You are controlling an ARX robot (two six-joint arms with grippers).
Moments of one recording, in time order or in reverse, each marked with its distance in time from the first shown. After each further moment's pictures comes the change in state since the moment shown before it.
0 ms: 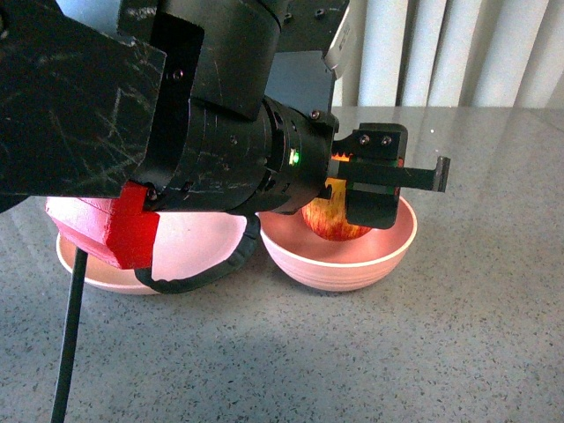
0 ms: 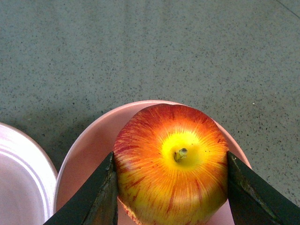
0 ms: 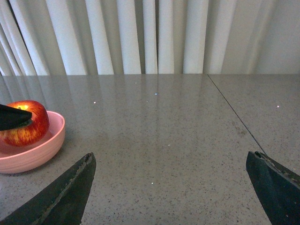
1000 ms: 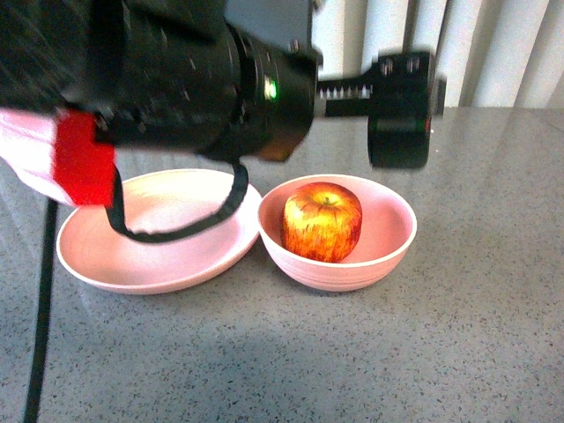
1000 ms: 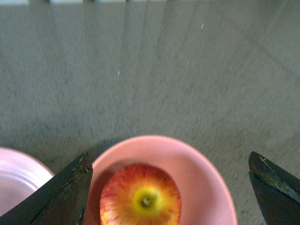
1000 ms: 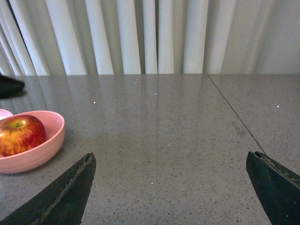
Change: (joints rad) left arm 0.029 -0.088 0.003 0.046 0.044 -0.035; right arm 0.000 0.000 0.000 0.000 0.000 0.000
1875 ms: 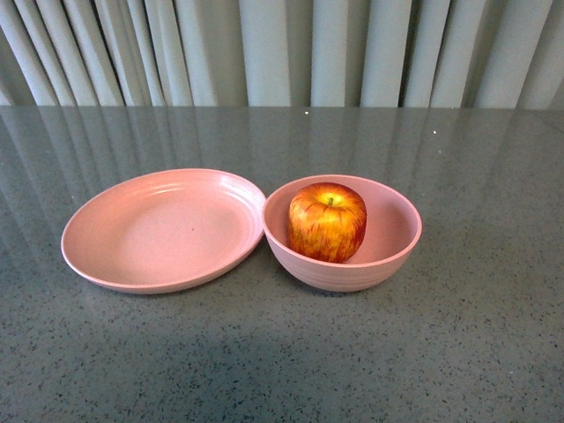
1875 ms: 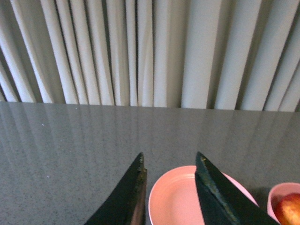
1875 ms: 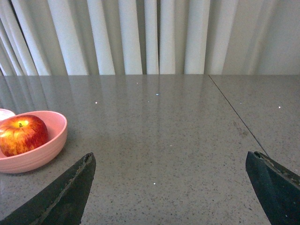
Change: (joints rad) left arm 0.369 -0.967 -0.528 -0.068 -0.199 0.167; right arm 0.000 0.000 0.000 0.000 0.000 0.000
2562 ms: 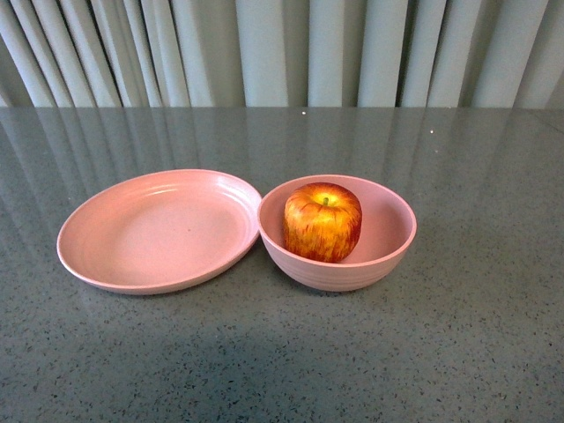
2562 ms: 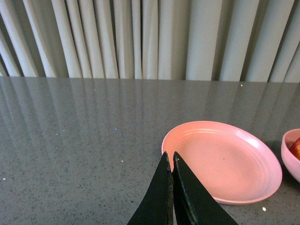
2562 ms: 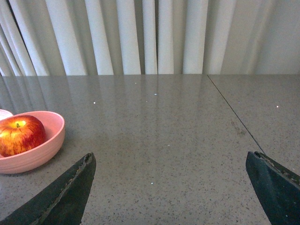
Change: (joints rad) left arm 0.198 -0.293 -0.346 0.024 0.207 0.004; right arm 0.000 0.000 0.000 0.000 0.000 0.000
